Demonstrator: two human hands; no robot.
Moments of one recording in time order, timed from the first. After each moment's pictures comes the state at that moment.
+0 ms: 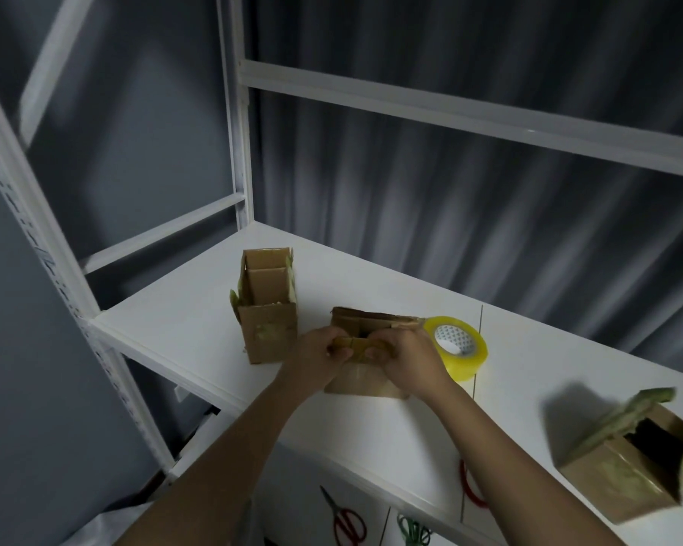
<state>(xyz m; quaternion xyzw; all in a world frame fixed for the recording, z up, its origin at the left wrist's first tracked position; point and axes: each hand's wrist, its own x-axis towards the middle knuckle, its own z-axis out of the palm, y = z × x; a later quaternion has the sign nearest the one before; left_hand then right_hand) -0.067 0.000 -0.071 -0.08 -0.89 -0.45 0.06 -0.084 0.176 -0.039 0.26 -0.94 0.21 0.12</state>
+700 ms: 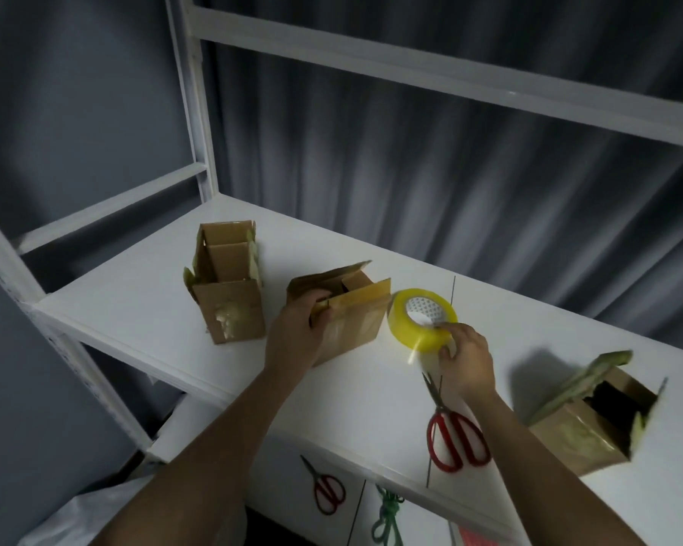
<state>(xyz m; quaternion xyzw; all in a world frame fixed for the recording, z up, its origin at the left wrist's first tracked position) -0.074 0.035 -0.077 -0.05 -0.88 -0.42 0.23 -0.089 0.307 -0.107 -0.03 -0.96 0.23 0.13</state>
